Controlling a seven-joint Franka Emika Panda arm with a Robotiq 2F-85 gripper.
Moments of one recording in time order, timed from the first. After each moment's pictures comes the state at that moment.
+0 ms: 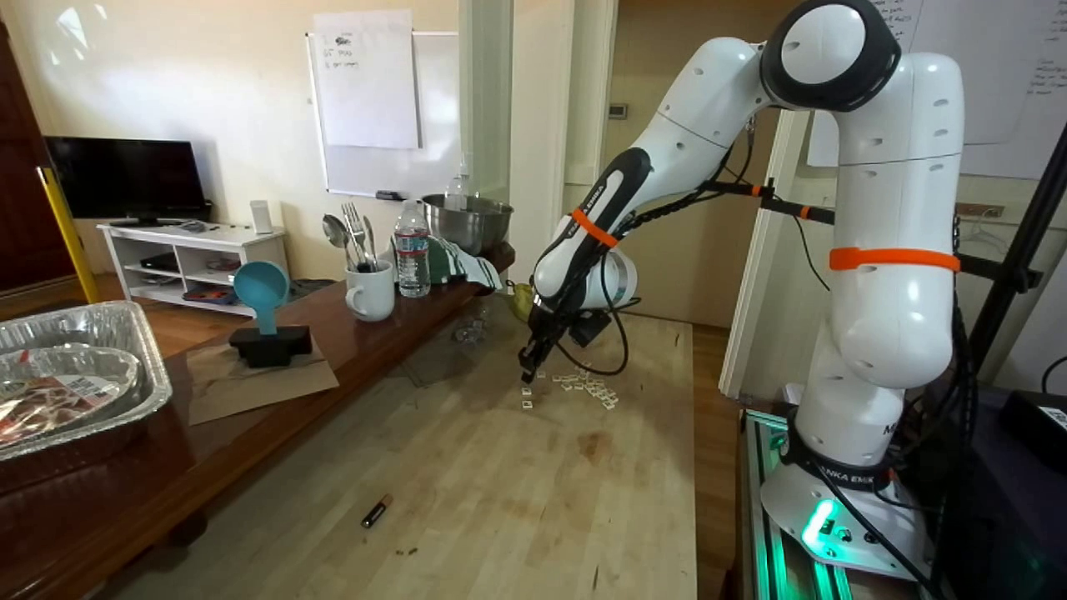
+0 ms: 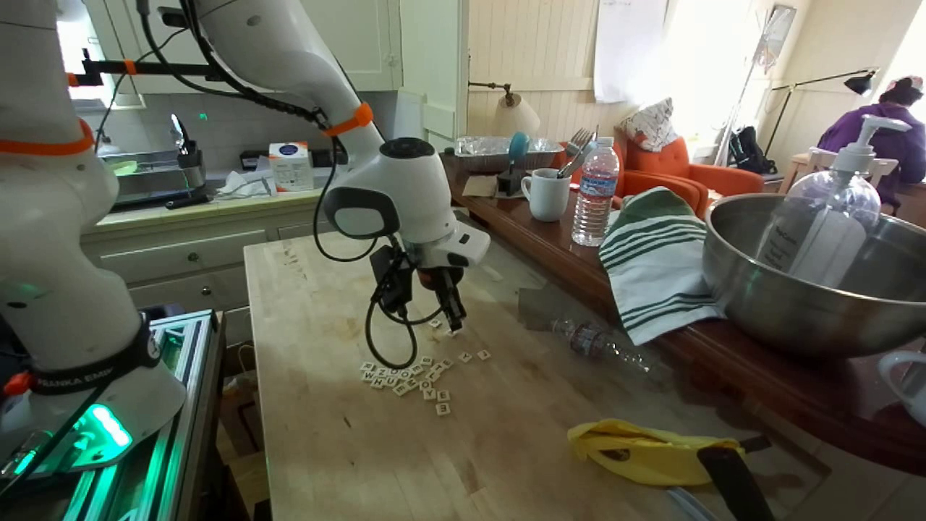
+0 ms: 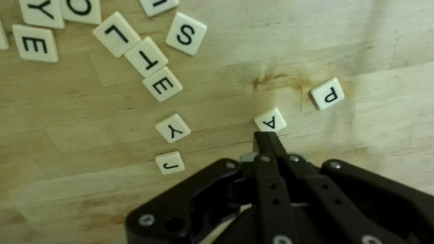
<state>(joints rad) -0.13 0.18 0.03 -2.53 0.44 2.95 -0.47</state>
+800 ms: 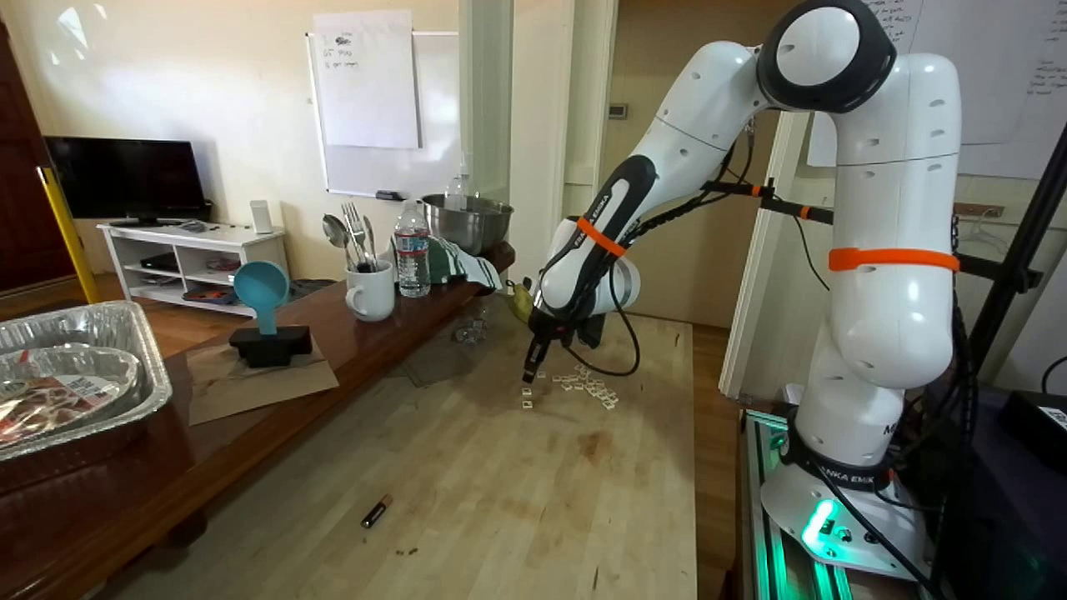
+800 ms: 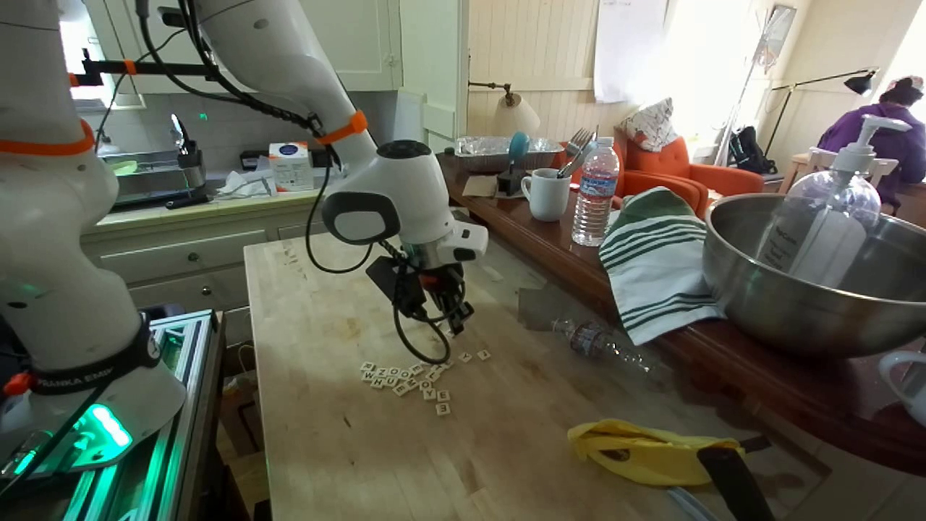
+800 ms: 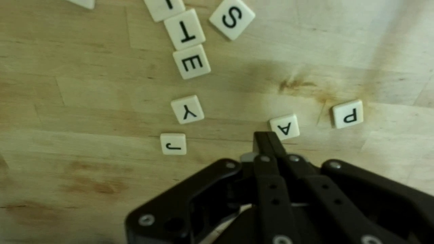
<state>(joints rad) -0.13 0.19 0.02 -2.55 0.33 3.00 -0.62</state>
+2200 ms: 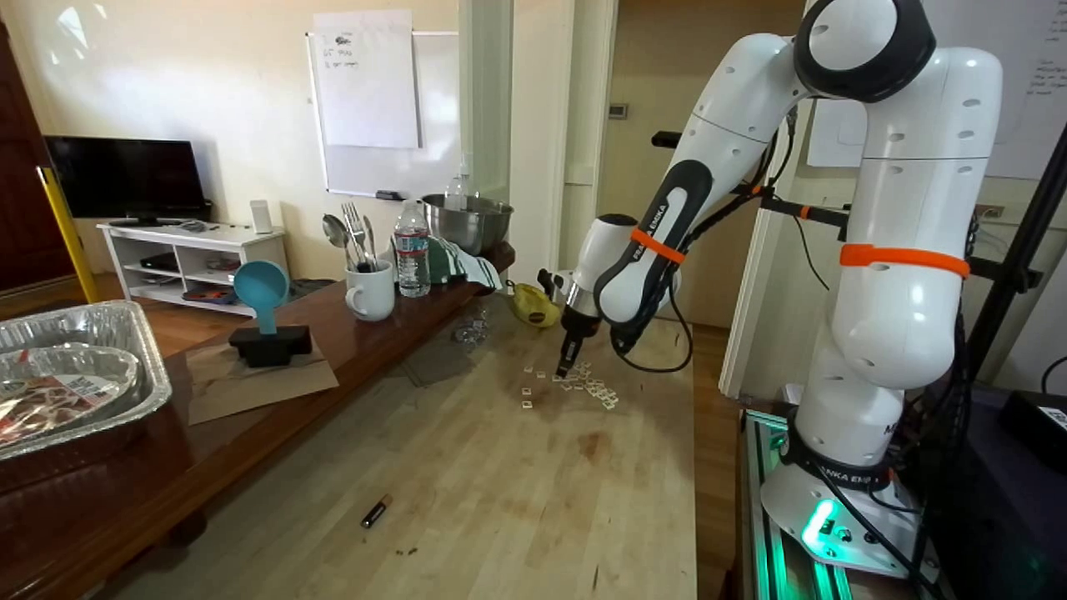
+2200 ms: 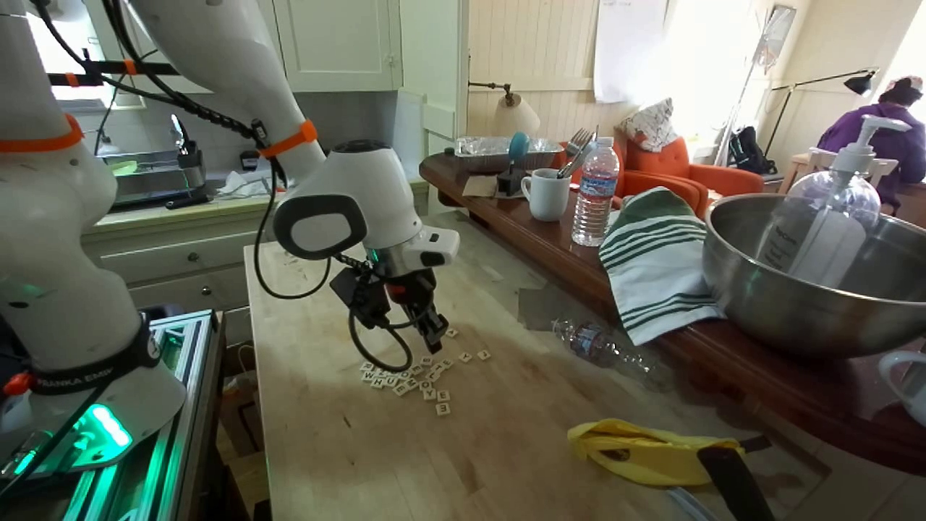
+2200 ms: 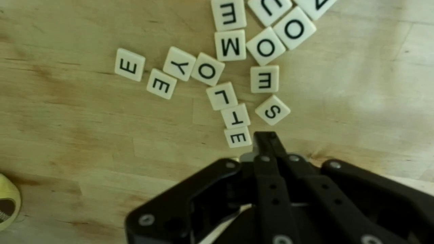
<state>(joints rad) -0.11 0.07 -0.13 -2.73 -0.05 3.08 -0.39</state>
